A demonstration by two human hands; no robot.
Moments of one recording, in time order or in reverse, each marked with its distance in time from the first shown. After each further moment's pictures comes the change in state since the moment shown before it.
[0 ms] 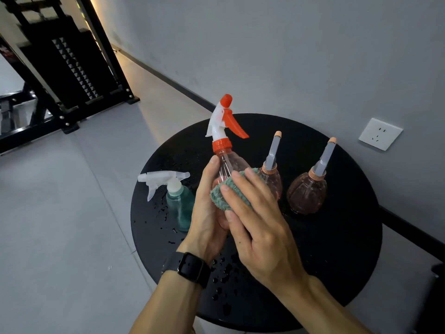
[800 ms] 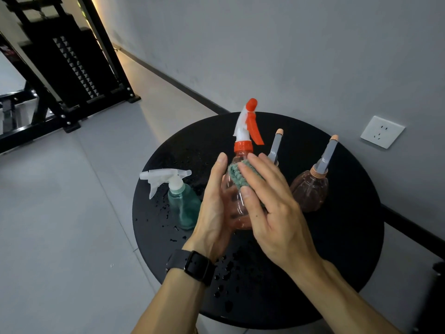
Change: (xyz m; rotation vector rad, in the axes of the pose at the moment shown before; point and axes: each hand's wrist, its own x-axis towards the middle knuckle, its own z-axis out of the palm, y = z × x) left_hand -0.003 0.000 0.006 0.231 -0.014 -0.048; right_hand 0.017 0.013 -0.011 0.095 -0.059 0.208
